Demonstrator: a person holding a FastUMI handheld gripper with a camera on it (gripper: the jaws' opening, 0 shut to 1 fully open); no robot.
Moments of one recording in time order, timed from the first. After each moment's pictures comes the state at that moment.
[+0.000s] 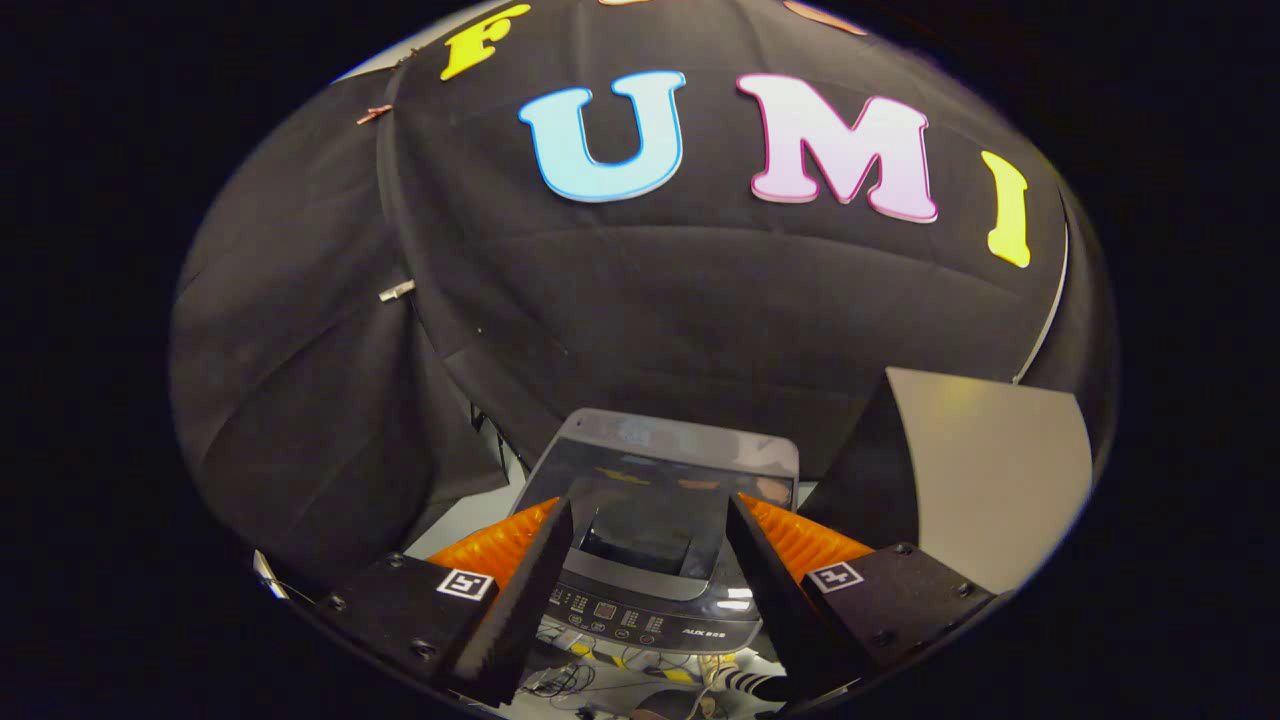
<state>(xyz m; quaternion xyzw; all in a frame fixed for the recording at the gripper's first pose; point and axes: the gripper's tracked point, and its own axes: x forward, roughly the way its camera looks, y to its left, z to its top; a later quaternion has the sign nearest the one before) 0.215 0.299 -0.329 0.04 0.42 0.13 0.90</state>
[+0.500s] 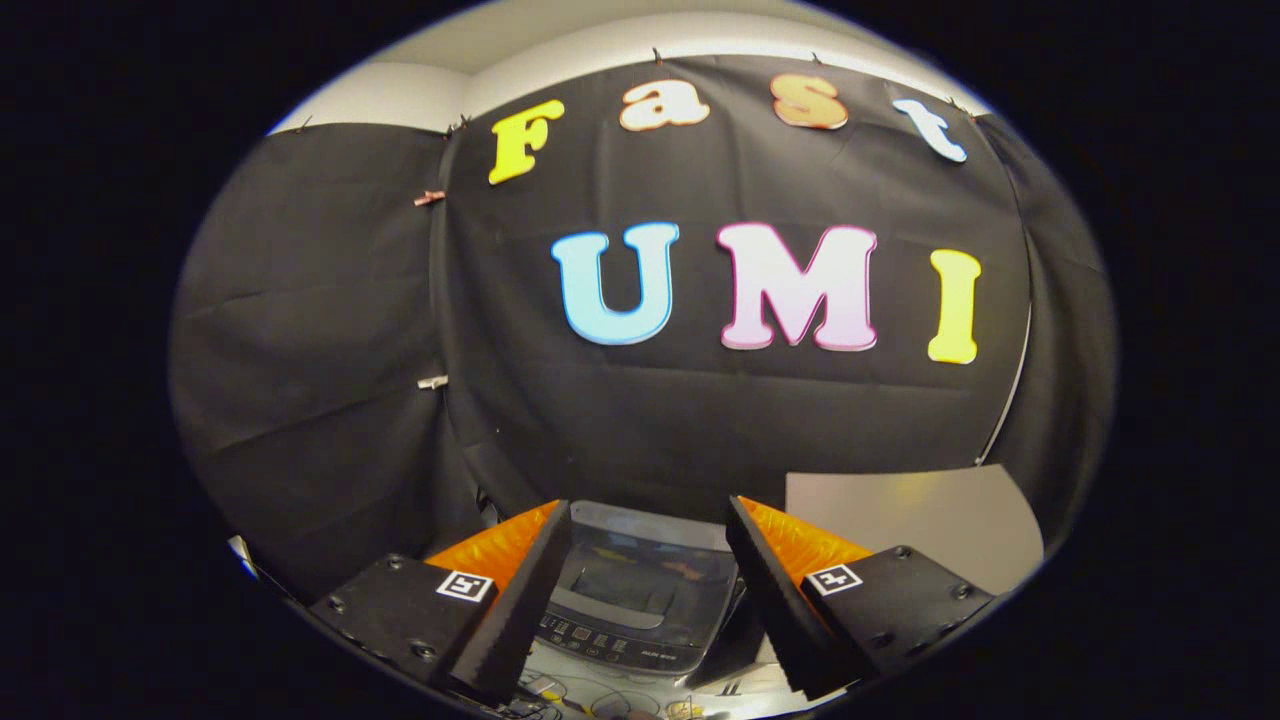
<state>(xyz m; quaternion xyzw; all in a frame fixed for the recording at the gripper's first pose) 0.156 0.223 -0.183 0.05 0.23 0.14 0.96</state>
